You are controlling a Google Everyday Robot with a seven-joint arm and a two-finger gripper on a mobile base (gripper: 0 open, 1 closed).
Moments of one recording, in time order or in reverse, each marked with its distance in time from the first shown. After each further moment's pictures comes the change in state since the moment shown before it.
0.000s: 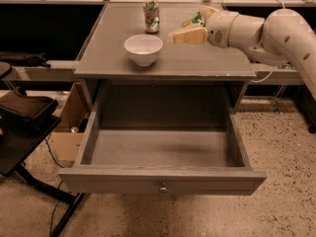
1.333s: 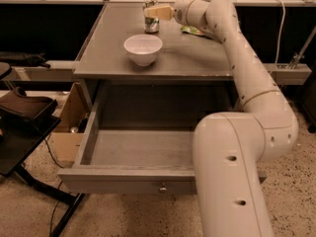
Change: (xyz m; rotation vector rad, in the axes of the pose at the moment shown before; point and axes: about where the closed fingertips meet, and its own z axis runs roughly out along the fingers) arm 0.019 -0.125 0.170 0.199 -0.017 0.063
